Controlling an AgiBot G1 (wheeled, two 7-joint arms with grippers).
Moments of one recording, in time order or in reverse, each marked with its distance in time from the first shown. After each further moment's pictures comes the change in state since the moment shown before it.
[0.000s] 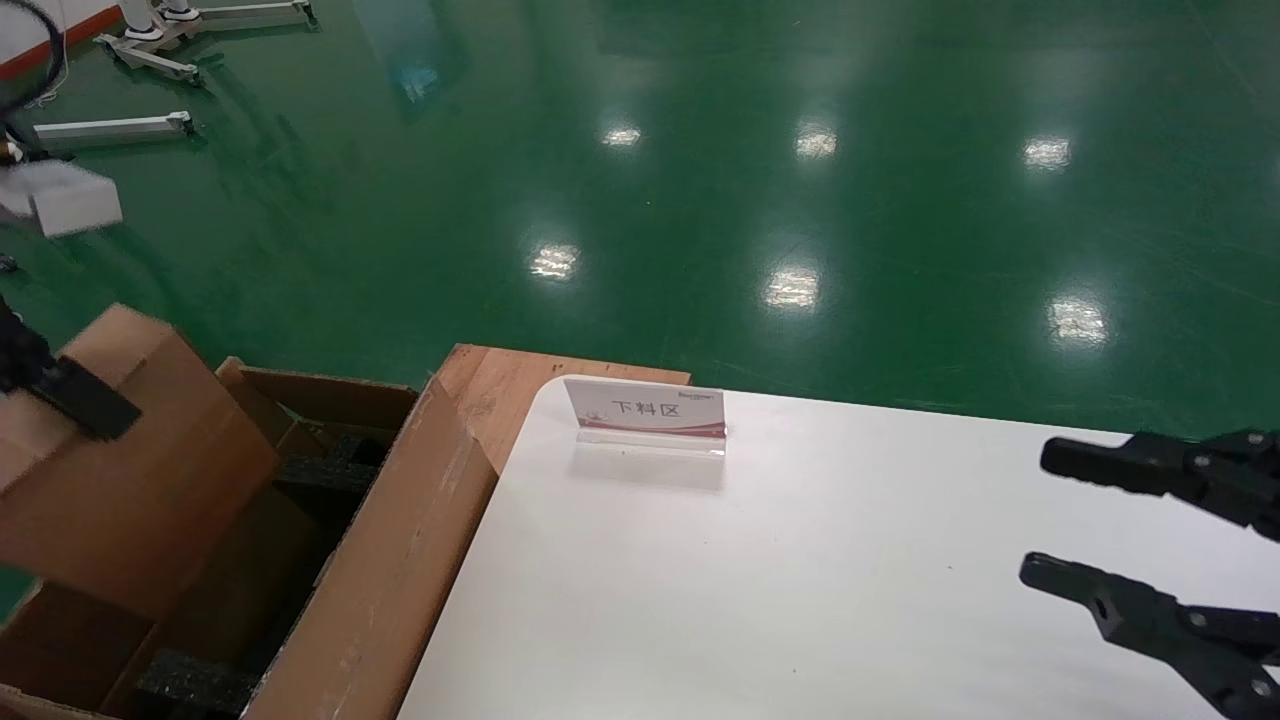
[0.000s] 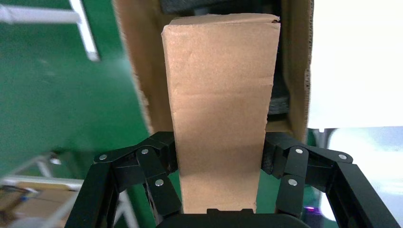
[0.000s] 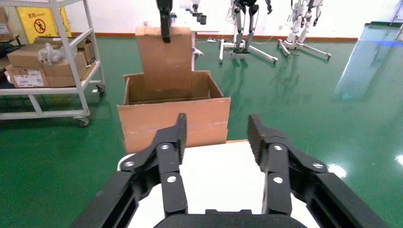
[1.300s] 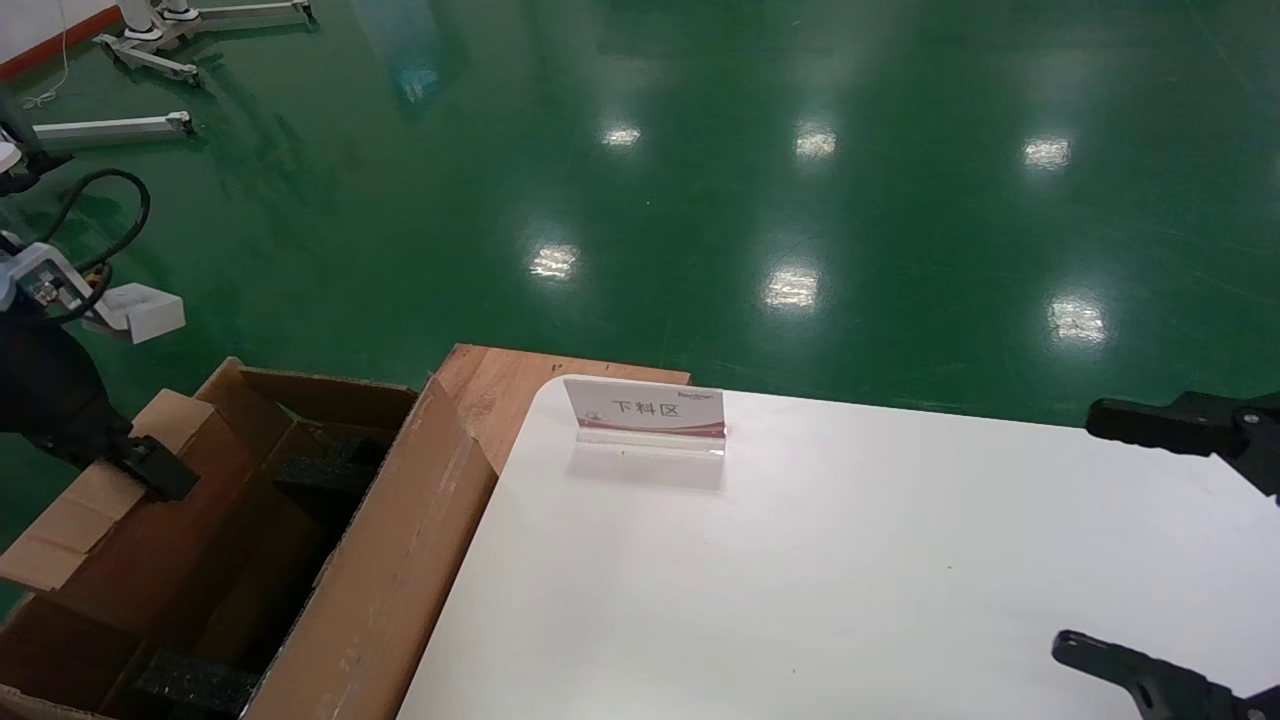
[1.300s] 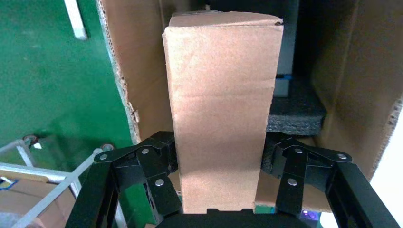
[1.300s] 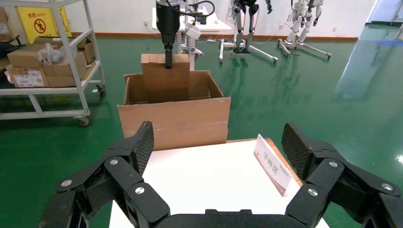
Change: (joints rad) left arm 0.352 -0.042 0.032 0.228 -0.081 -0.185 0.086; right arm 0.001 0.001 -0.002 0.000 0.002 0.001 -0.001
